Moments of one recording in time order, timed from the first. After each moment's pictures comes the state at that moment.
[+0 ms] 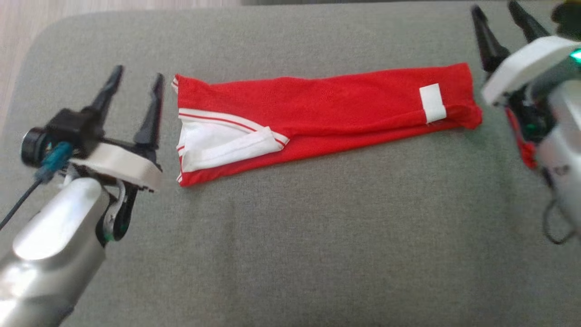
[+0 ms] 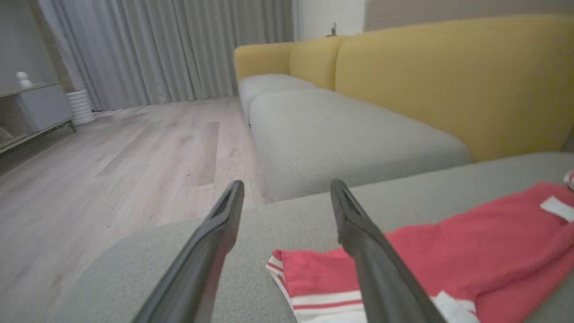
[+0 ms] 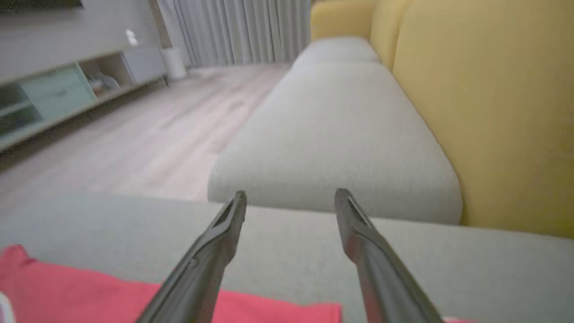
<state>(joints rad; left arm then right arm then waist) -0.70 0.55 -0.82 0.37 -0.80 0.17 -0.23 -0.98 -0.40 0.67 0.93 0.76 0.13 -0.12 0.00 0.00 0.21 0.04</state>
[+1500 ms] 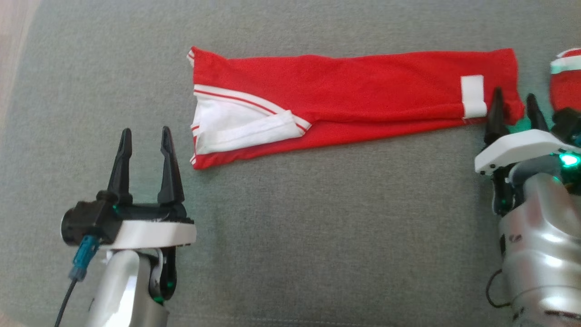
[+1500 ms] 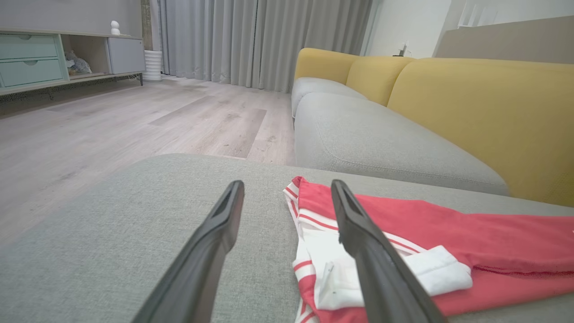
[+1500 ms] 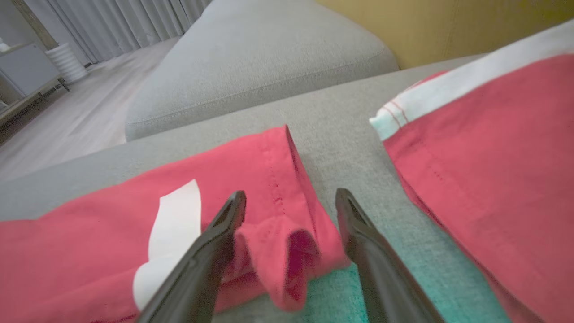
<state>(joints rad) -0.23 0.05 -0.10 0.21 -0.25 -0.04 -0.26 -0.65 -0.06 -0.29 0.88 0.05 0.13 -0.20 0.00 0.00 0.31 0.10</state>
